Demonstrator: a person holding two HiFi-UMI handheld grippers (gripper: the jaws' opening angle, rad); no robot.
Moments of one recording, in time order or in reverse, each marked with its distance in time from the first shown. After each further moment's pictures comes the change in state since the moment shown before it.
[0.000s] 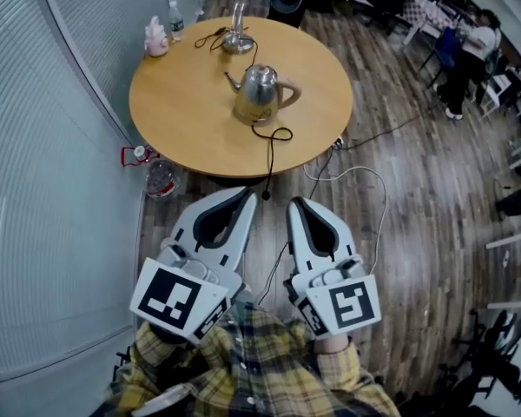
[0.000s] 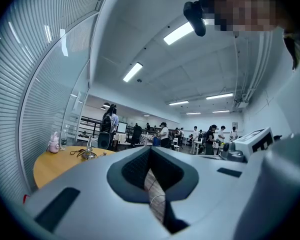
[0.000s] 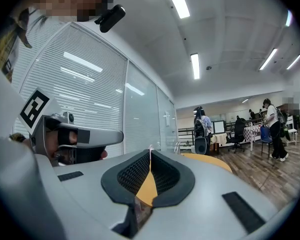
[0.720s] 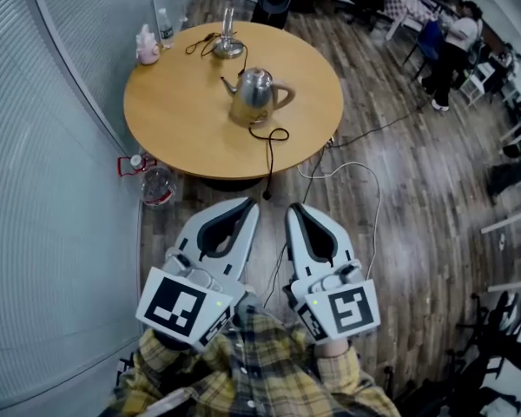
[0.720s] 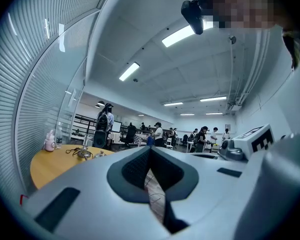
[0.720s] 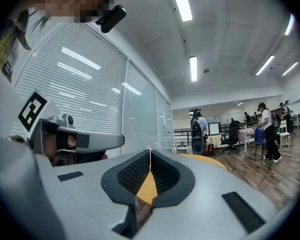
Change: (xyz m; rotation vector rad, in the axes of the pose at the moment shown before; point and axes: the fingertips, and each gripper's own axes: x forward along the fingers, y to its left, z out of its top) left arm -0.033 0.002 -0.003 -0.033 0.022 -0.078; right arm -0.008 0.036 0.005 -0.015 -0.001 -0.063
